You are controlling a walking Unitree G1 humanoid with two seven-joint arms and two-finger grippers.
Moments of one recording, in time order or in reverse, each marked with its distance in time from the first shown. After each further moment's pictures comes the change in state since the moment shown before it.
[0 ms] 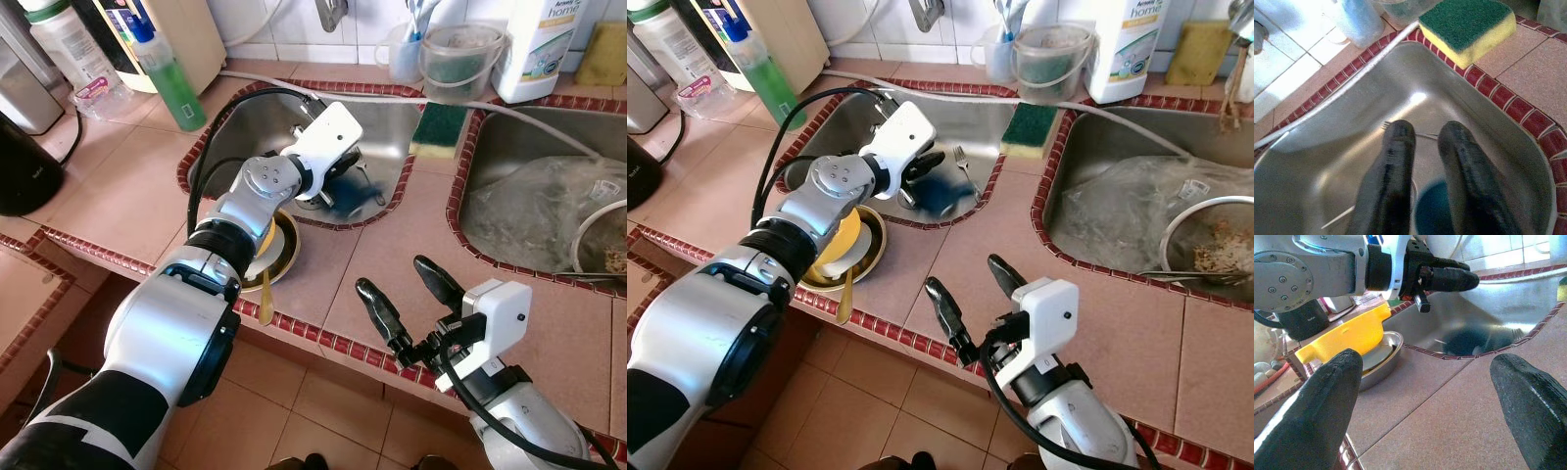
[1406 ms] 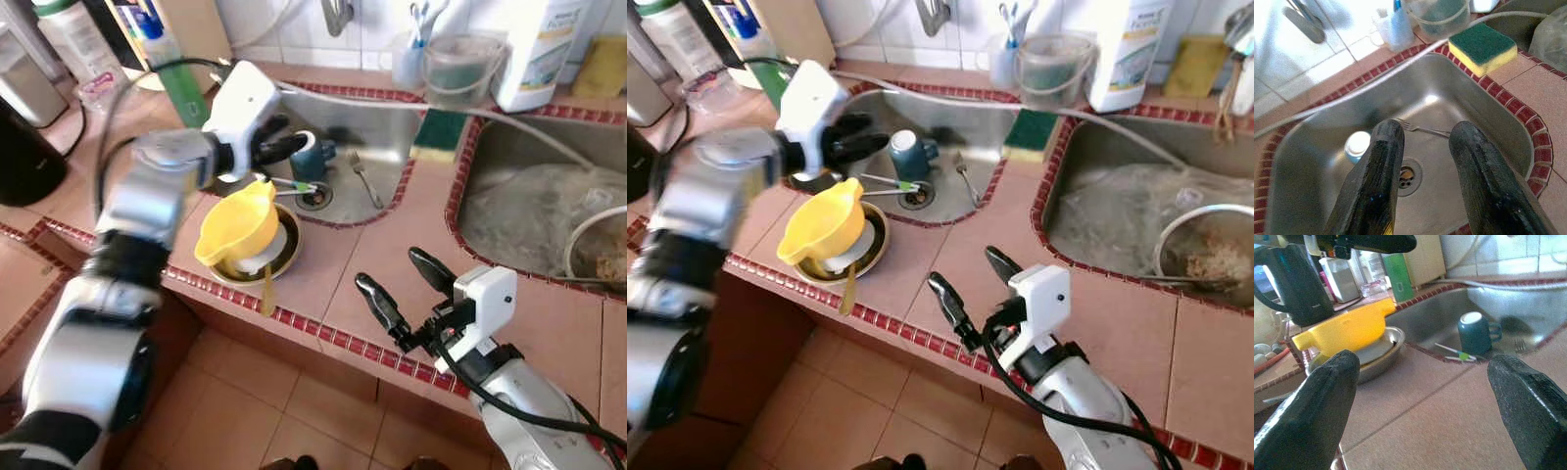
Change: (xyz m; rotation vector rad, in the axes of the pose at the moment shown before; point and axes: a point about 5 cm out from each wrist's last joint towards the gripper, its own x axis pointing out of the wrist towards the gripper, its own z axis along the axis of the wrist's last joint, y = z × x) left arm -0.077 0.058 0.001 -0.119 -0.033 -0.036; right arm 0.016 -0.020 -0.008 -0.050 0.014 0.062
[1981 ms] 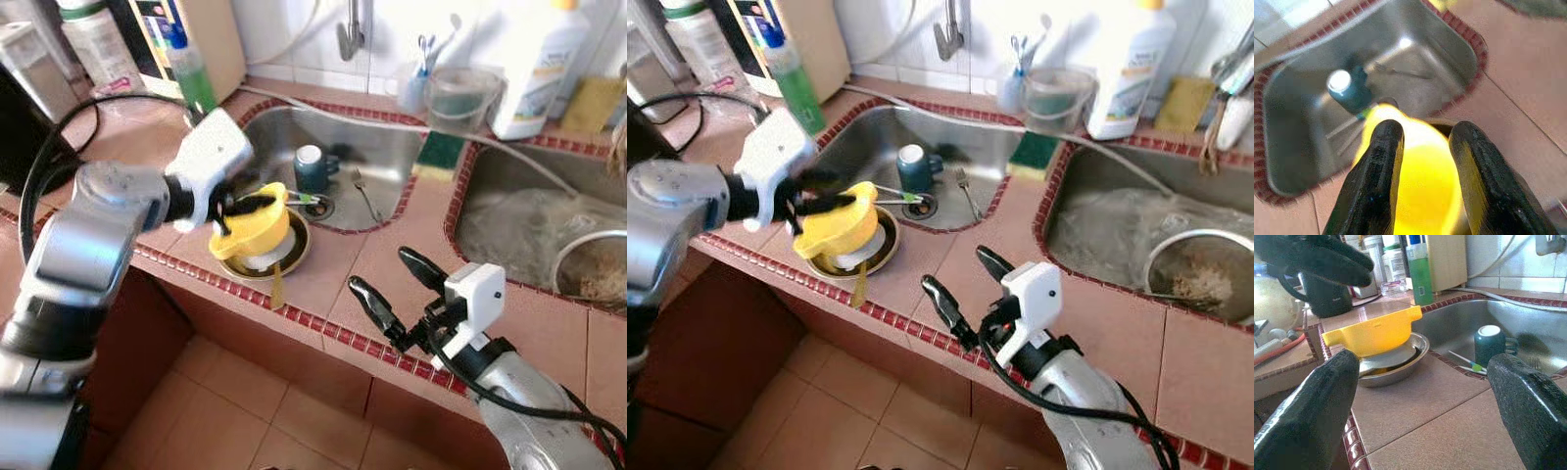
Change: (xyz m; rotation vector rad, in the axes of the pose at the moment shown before) left arm -0.055 -0.032 -0.022 -0.013 0.273 -0.147; right arm 0.005 -0.005 -0.005 -0.014 0.024 0.056
